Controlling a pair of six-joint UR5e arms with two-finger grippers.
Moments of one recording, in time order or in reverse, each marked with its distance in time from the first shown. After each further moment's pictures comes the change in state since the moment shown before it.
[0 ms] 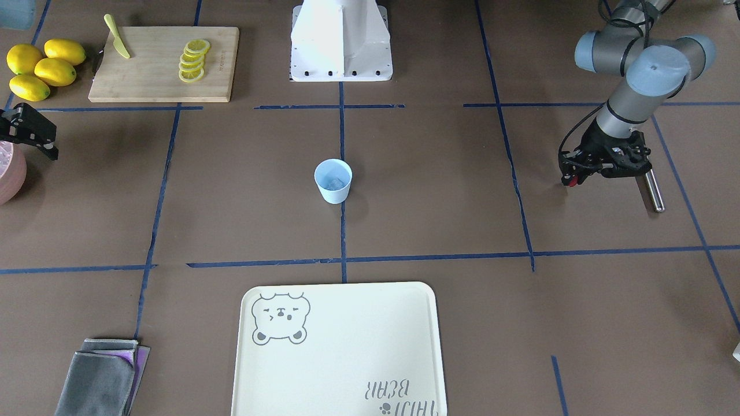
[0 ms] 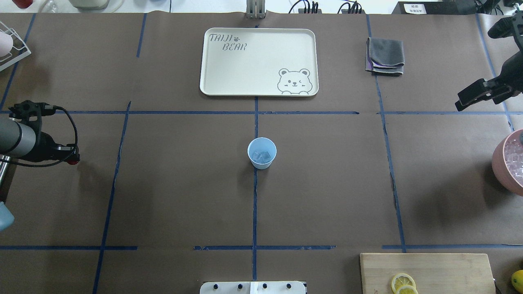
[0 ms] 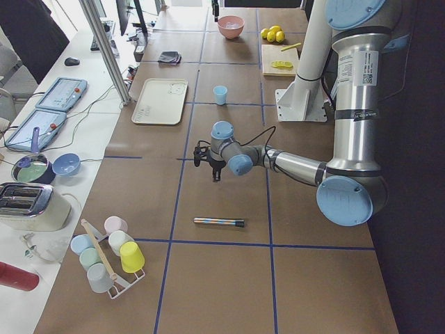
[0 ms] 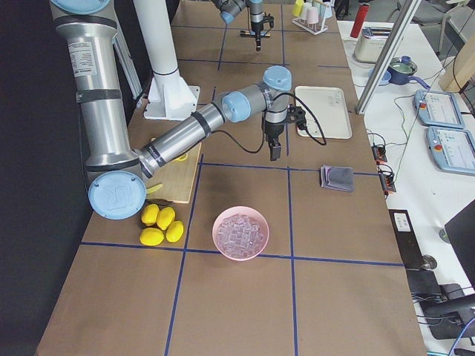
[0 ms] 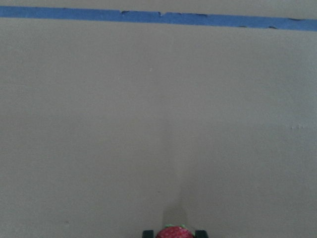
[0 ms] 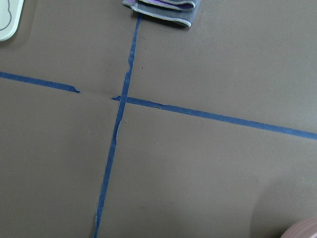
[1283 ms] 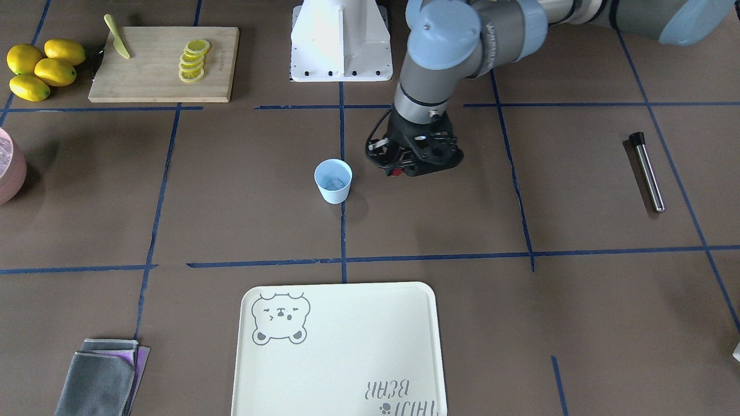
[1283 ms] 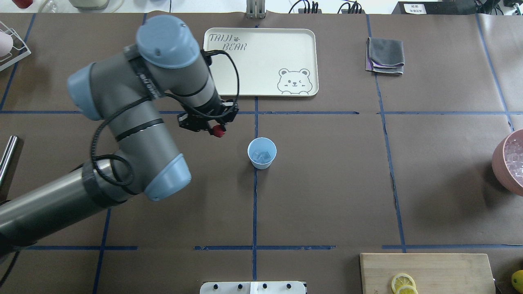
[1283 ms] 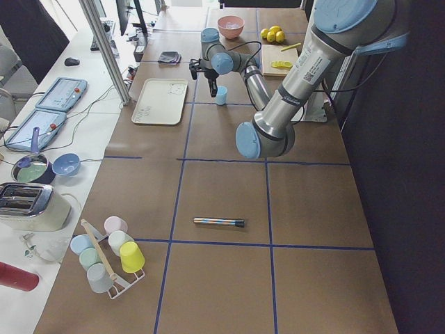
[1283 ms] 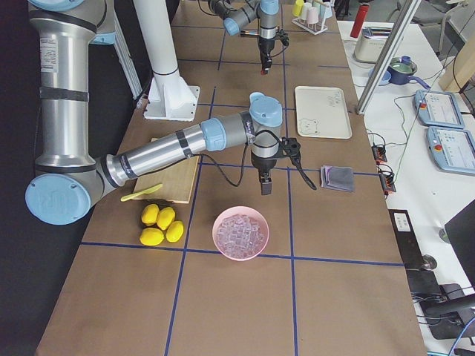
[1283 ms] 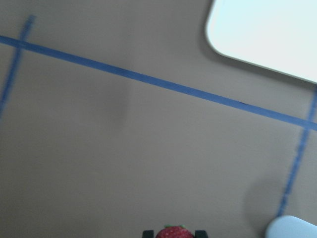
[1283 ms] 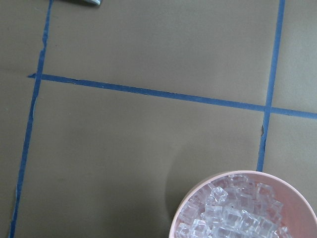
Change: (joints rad) left arm 0.191 -0.852 0.118 0.642 0.002 -0.360; right arm 0.219 -0.196 -0.021 0.044 0.060 -0.213
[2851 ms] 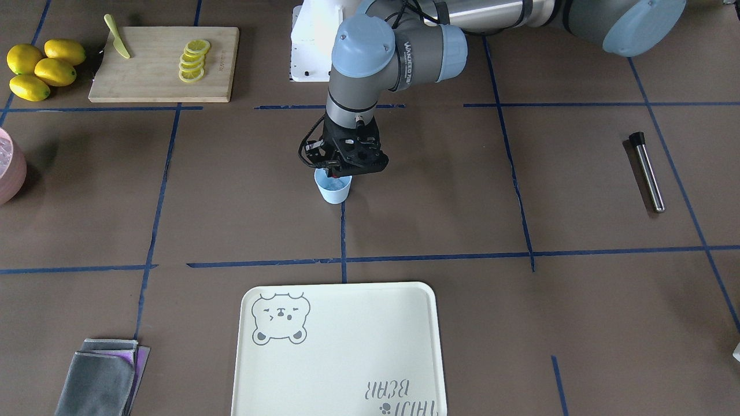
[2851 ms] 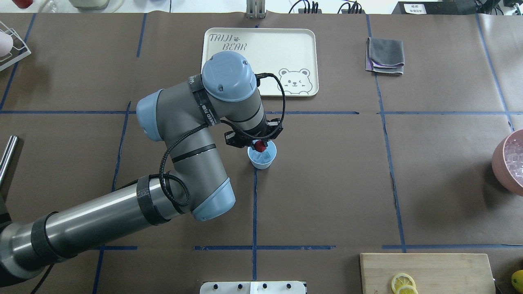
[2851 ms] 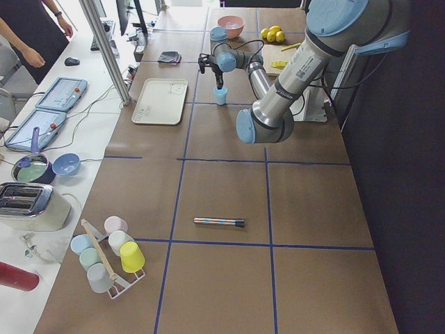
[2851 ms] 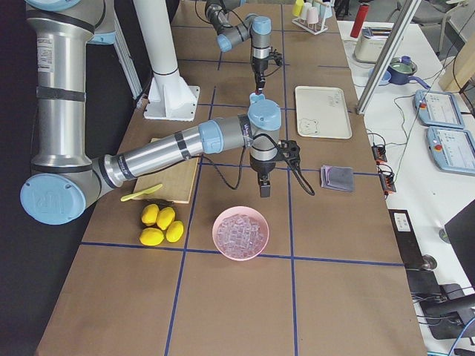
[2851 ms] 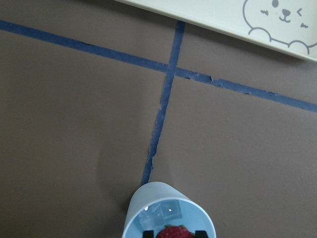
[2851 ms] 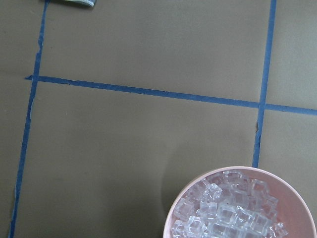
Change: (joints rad) left arm 0.108 -0.065 0.125 -0.164 0.061 -0.054; right arm 0.018 -0.004 -0.002 0.001 0.011 -0.005
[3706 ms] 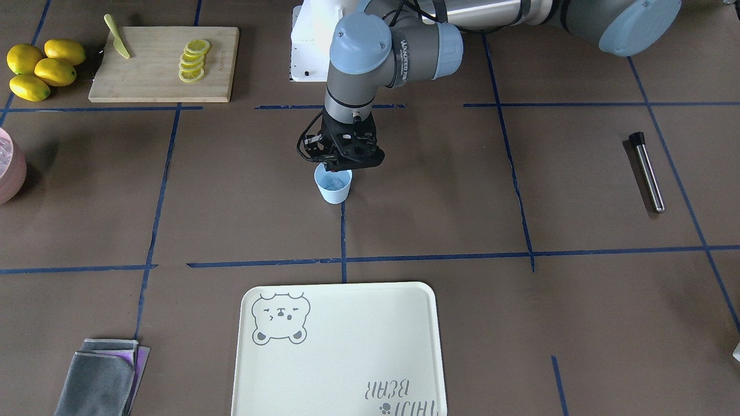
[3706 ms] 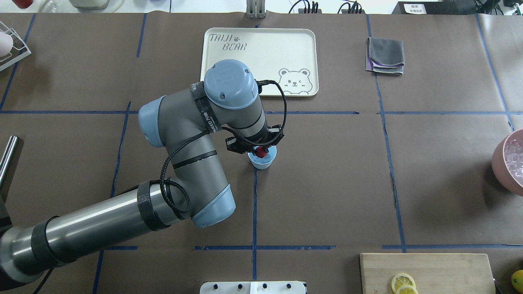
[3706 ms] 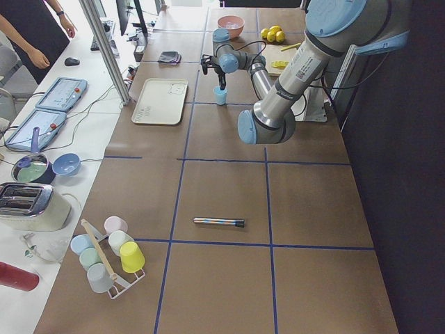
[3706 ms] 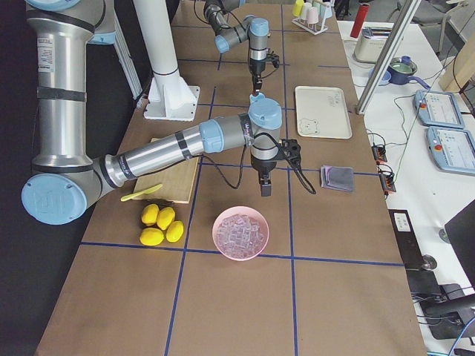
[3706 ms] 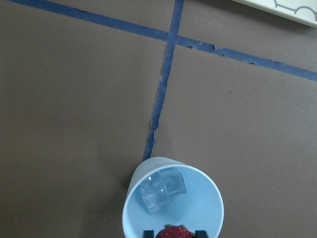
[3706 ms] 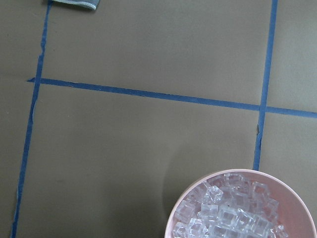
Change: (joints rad) left arm 0.008 0.005 -0.004 -0.001 0.001 0.001; right arm 0.002 0.005 0.000 0.000 0.001 0.000
